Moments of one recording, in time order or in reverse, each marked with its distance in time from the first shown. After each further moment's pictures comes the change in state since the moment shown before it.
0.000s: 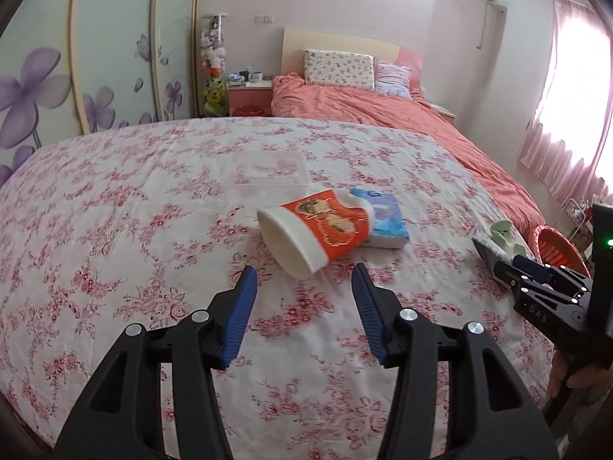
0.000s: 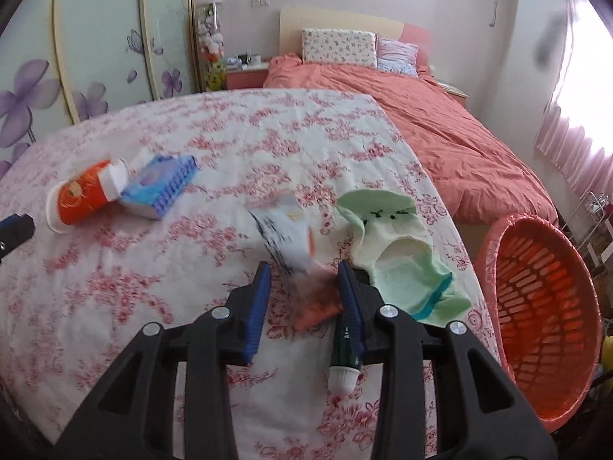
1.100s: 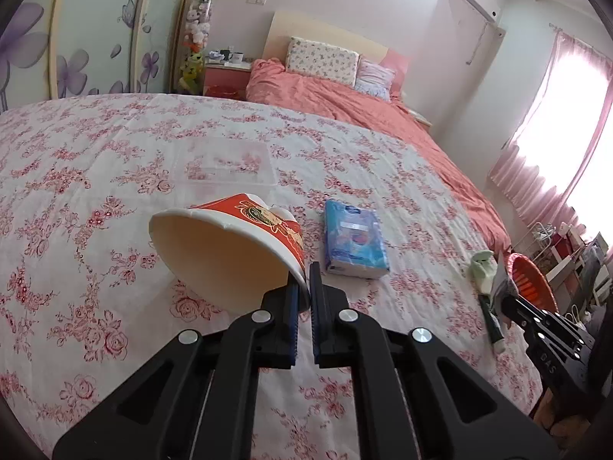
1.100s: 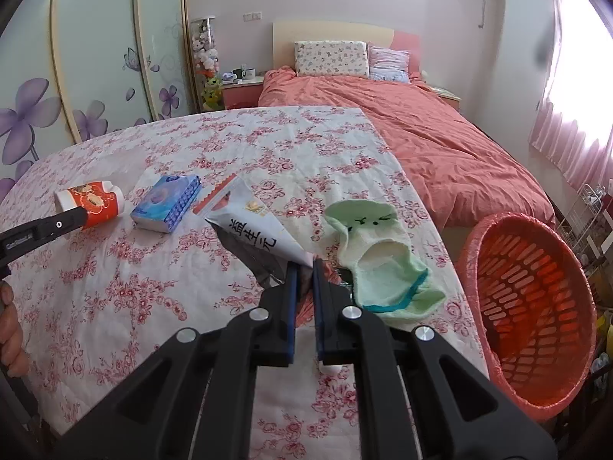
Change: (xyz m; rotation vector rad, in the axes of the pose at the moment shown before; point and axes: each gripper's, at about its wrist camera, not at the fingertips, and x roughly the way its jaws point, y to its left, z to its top) left arm 0.034 0.003 0.017 -0.100 0.037 -0.177; right arm -0.034 -0.008 -0.002 0.043 -0.060 0.006
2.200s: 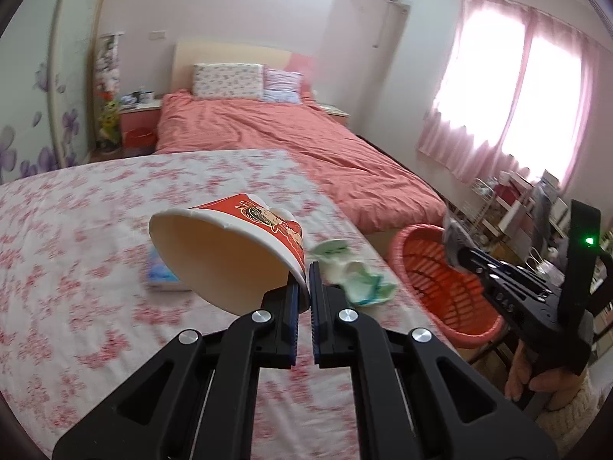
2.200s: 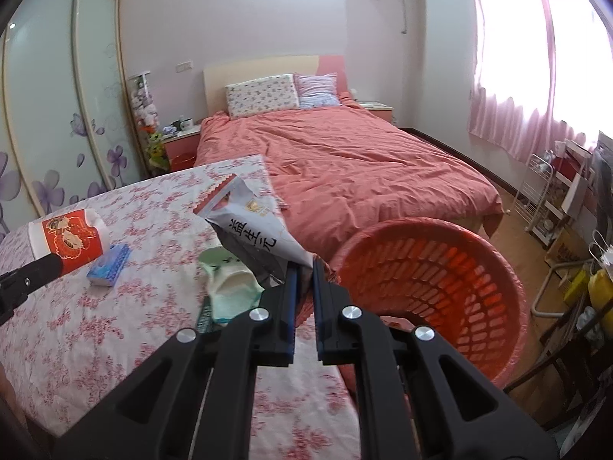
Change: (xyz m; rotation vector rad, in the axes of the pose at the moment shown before) left arm -0.036 -0.150 -0.011 0.266 -0.037 -0.211; right arm -0.077 -0.114 -0.005 0.203 -0.135 -0.159
